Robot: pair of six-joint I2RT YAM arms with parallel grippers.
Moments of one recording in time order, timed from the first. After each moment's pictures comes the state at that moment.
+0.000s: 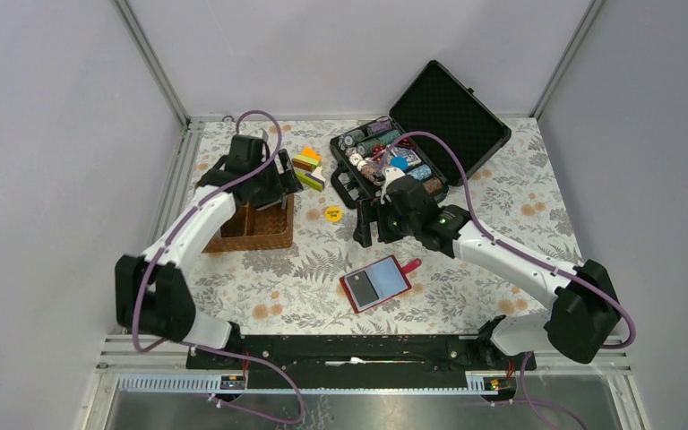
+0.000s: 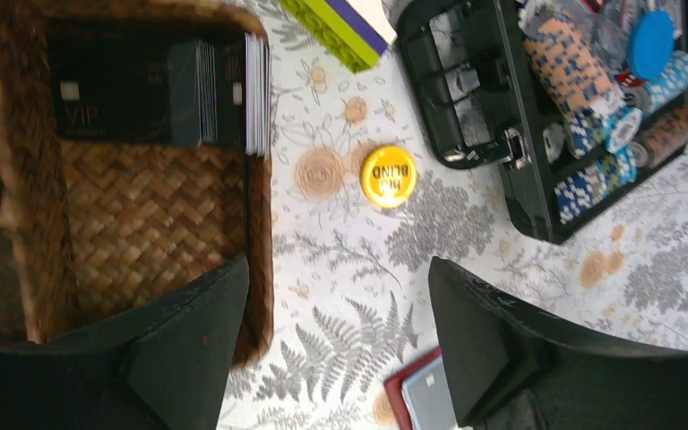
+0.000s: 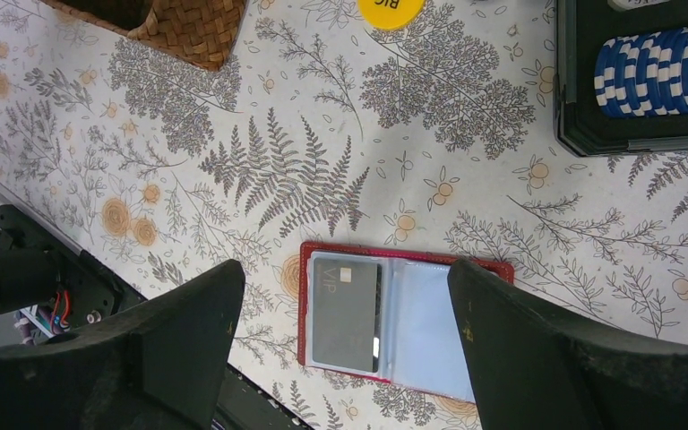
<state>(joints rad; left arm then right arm) -0.25 1.38 1.13 -0.54 0.11 -0.55 0.77 1.36 1.01 -0.39 -0.05 0.45</state>
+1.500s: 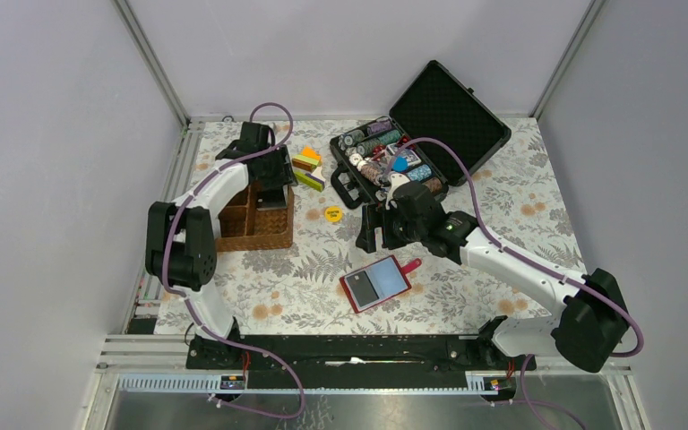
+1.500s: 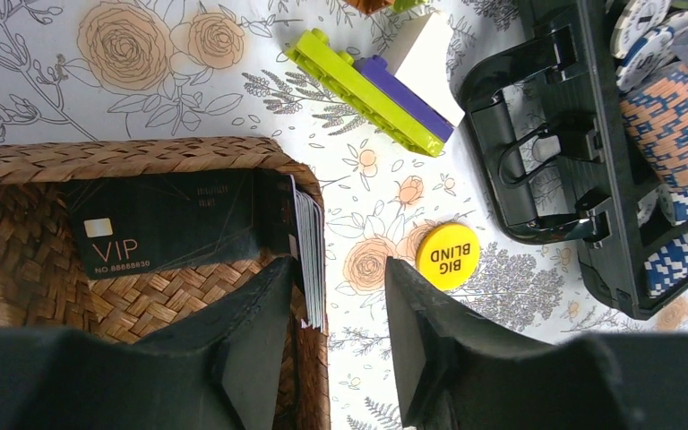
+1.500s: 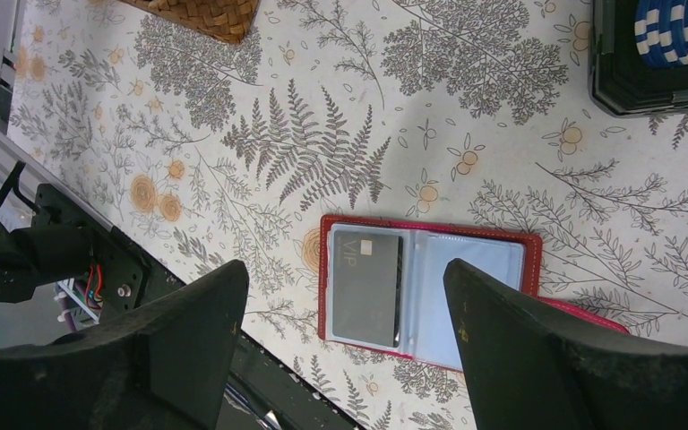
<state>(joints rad) -0.18 1.79 1.35 -0.47 0.18 -0.39 0.76 1.30 0.95 -0.38 -0.11 0.50</state>
